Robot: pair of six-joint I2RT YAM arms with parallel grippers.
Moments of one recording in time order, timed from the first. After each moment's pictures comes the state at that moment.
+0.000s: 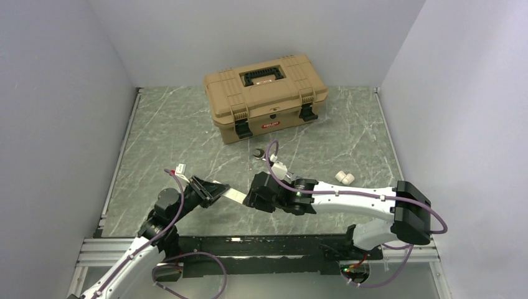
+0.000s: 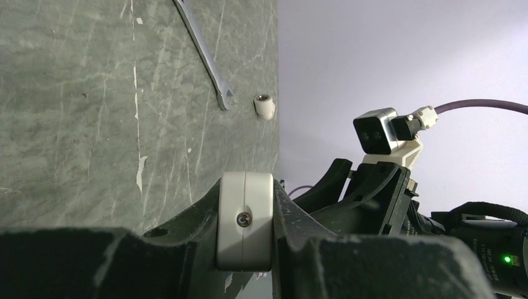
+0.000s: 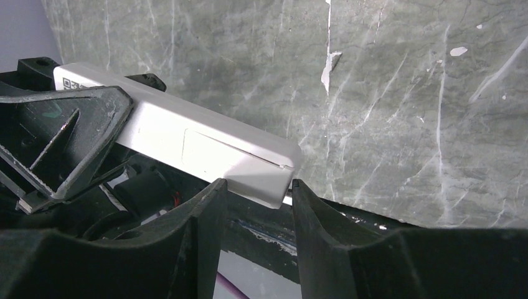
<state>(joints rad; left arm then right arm) -0.47 0.29 0.01 0.14 0.28 -1.33 1.24 1.38 0.93 -0.43 0.26 1.34</state>
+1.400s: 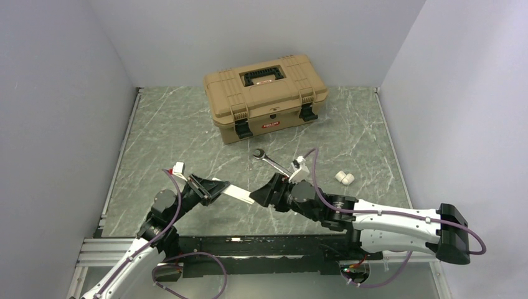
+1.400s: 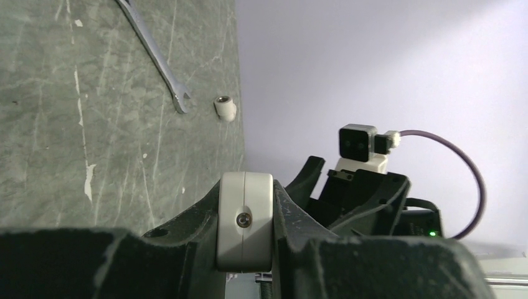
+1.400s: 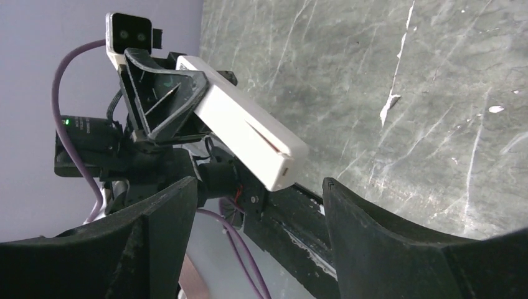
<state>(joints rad) -0.48 0.26 0.01 0.21 0.30 -1.40 1.25 0.96 0.59 -0.06 0.32 1.21</state>
